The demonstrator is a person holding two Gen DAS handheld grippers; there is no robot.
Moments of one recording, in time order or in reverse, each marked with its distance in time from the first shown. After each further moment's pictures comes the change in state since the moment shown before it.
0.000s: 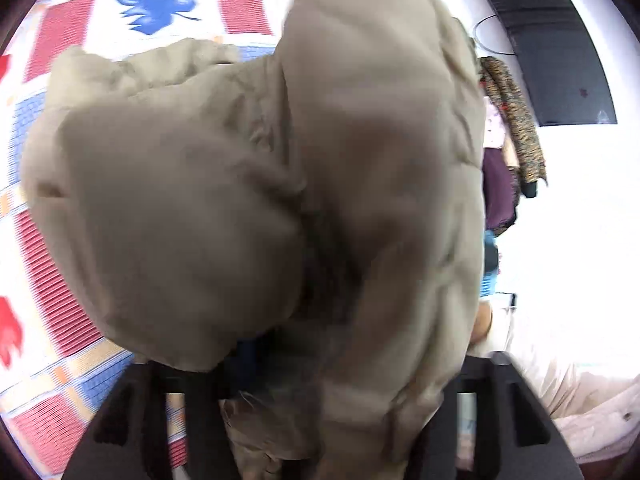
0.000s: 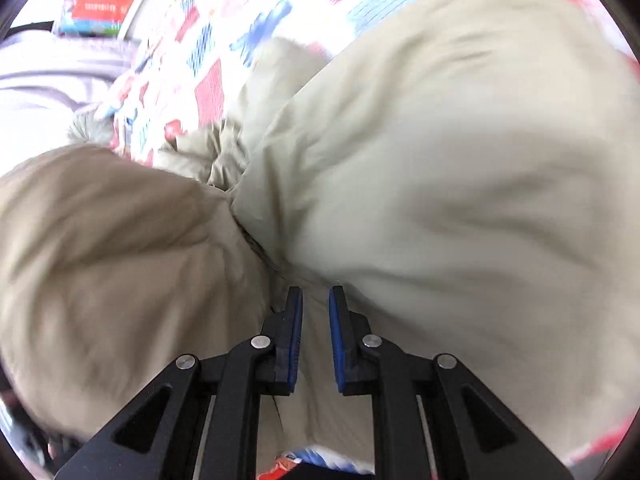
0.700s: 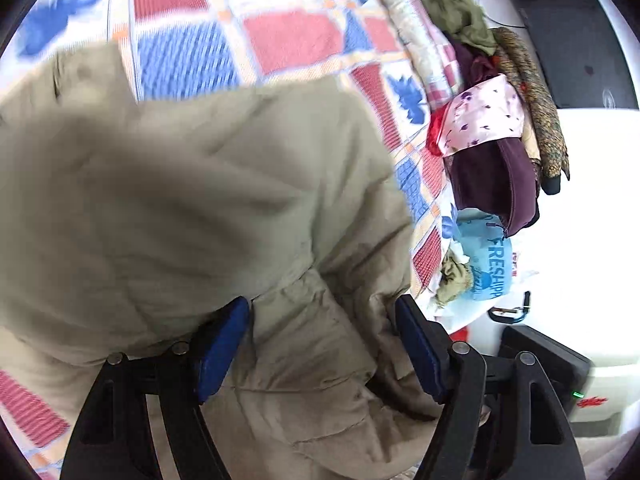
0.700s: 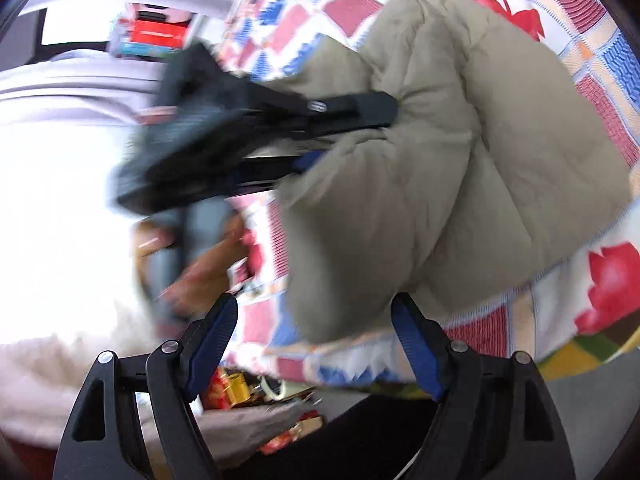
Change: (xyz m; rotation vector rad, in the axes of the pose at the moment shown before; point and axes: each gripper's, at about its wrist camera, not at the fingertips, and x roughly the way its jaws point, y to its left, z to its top) left arm 0.108 -0.040 0.063 0.081 0.034 0.071; right arm -0.077 -0.018 -0.106 -0.011 -0.094 0.161
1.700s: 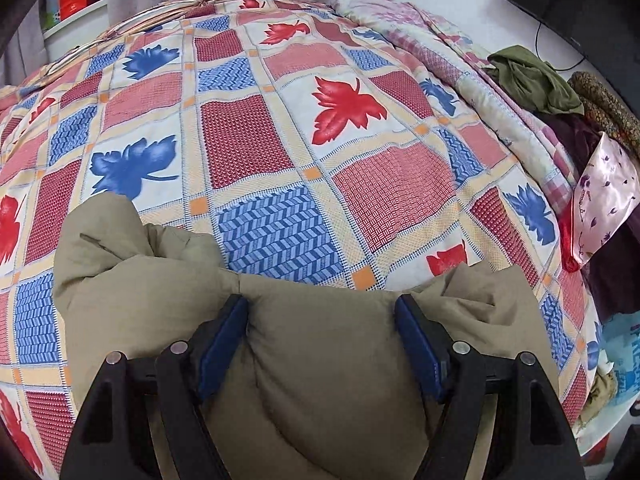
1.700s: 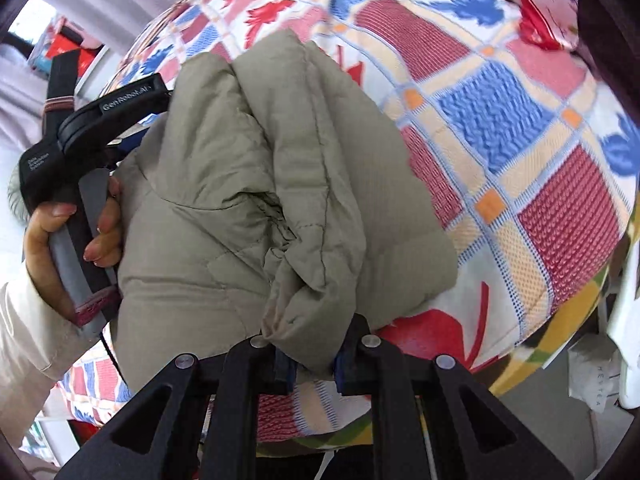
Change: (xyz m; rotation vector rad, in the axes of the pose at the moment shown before) left arm 0.044 0.002 0.055 0.062 -0.478 0.561; right arm -0.047 -0.087 0.004 0.008 -0.226 -0.455
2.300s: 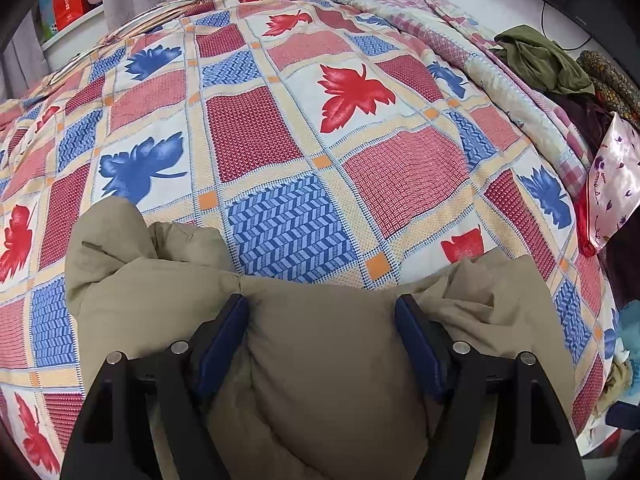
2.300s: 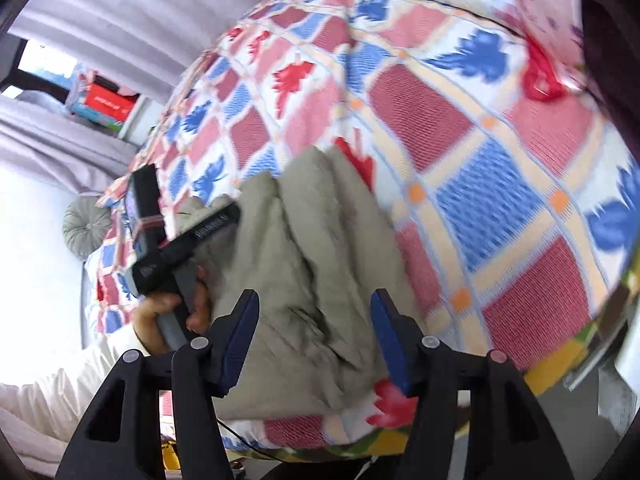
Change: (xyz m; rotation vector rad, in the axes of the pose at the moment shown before) left arm -0.003 -0.001 0.001 0.032 0.042 0.061; right arm -0.061 -0.023 0.072 0.000 -0.064 0.226
